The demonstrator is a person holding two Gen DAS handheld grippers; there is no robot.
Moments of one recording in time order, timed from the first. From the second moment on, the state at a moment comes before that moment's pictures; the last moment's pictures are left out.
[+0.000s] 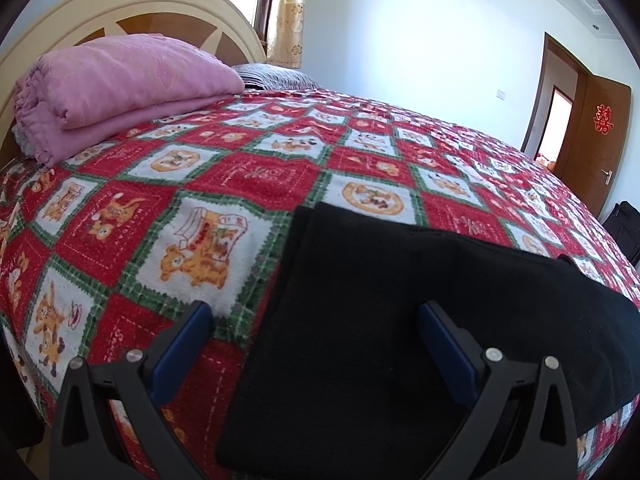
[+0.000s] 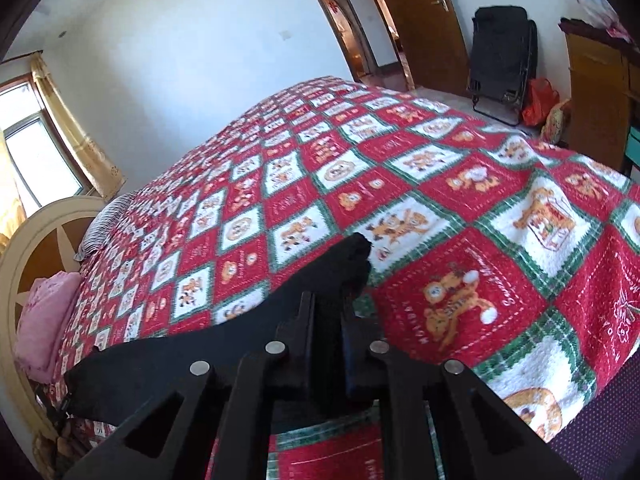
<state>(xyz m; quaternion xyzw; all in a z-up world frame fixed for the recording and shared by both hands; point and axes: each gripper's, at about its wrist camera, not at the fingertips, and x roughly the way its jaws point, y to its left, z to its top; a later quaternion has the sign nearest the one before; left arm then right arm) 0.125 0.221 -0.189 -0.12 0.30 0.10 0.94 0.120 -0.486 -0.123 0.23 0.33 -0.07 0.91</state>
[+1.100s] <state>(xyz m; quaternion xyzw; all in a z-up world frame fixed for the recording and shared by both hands) 0.111 0.228 -0.163 -0.13 0.25 0.12 0.95 0.158 -0.314 -0.126 0.18 0.35 0.07 0.92</state>
